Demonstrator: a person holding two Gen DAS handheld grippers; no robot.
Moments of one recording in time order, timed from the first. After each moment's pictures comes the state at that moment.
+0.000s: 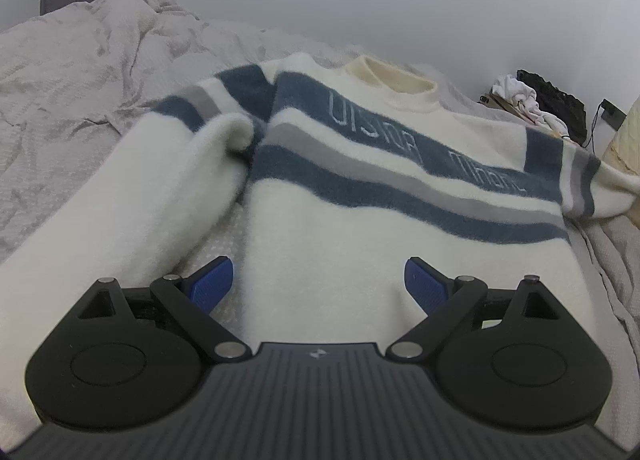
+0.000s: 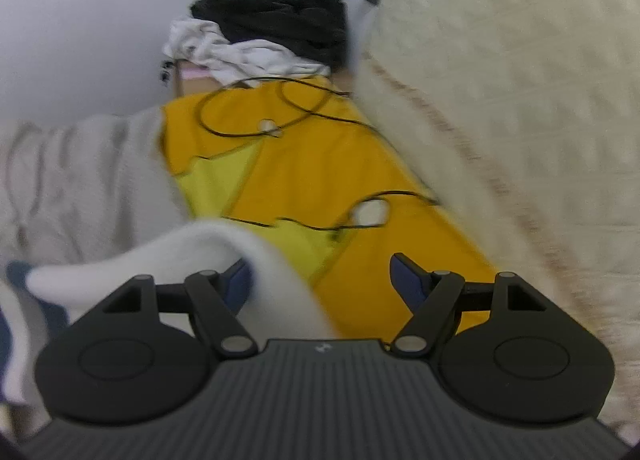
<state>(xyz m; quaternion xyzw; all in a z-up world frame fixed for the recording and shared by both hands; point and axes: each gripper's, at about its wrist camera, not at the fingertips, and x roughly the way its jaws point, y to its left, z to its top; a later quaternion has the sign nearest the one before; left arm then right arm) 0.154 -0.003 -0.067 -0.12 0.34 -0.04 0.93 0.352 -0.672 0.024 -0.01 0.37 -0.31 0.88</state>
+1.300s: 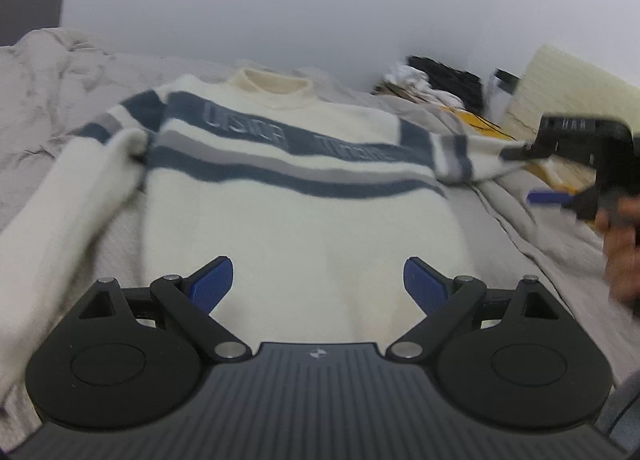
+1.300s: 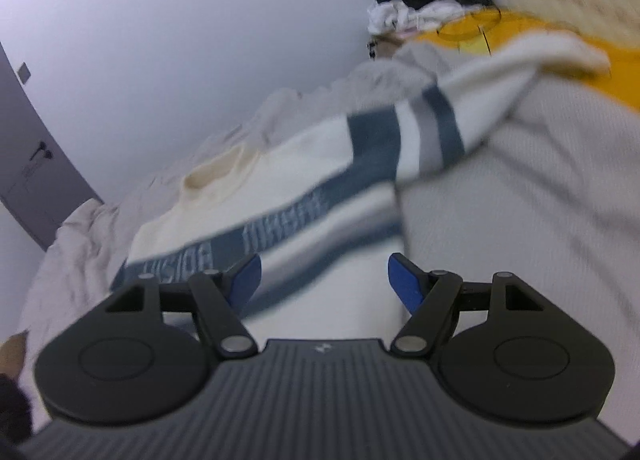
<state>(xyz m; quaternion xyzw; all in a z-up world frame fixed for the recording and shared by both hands) 0.049 -0.049 -0.029 -0.08 0.31 -0.19 0.93 0.122 -0.331 0.003 0.24 0.30 -0.08 0.92</state>
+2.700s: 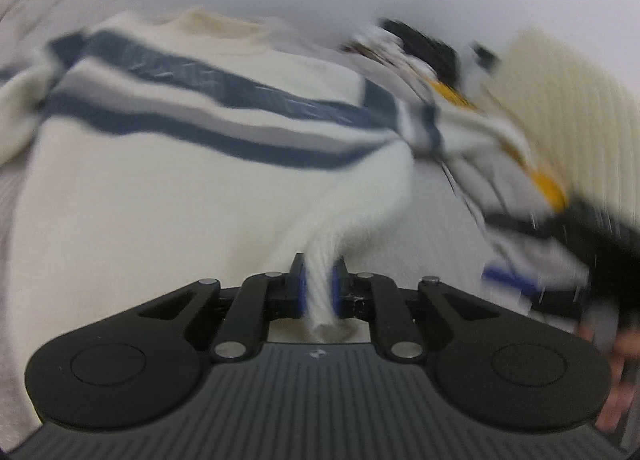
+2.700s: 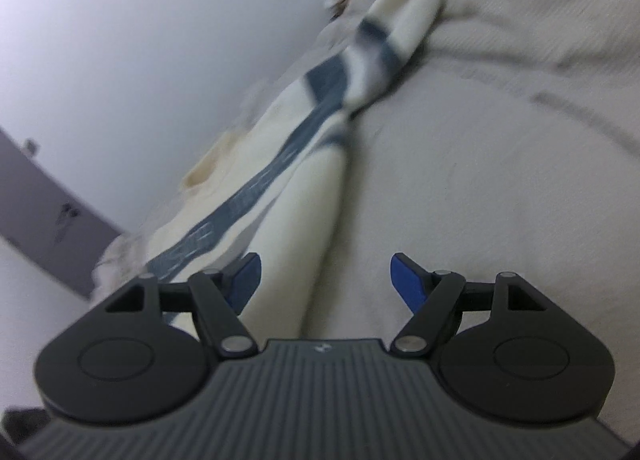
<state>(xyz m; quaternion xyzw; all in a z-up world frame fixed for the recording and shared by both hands) 0.113 -0.088 -0.070 -0.15 0.37 -0.23 0.89 0.064 -0.359 -0.078 0.39 0.28 -0.04 0.88</state>
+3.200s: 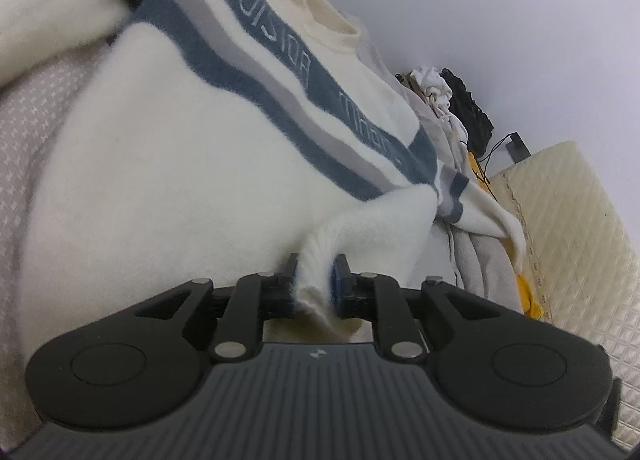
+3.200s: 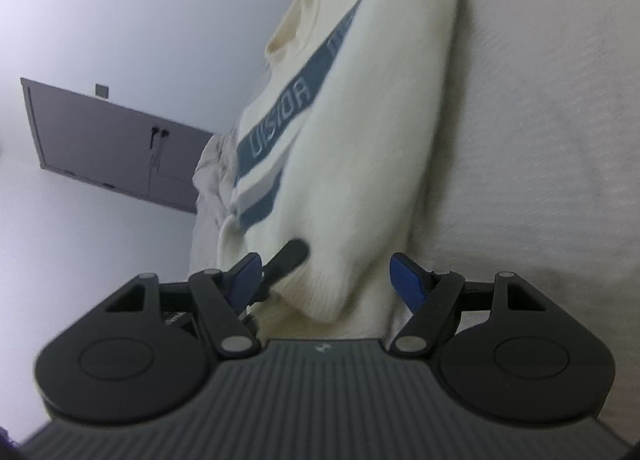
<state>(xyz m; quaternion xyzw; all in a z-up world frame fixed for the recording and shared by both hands) 0.149 -0.030 -0.097 -0.33 0.41 -0.19 0.83 0.116 -0.286 -0.131 0.48 0.38 0.16 0.78</state>
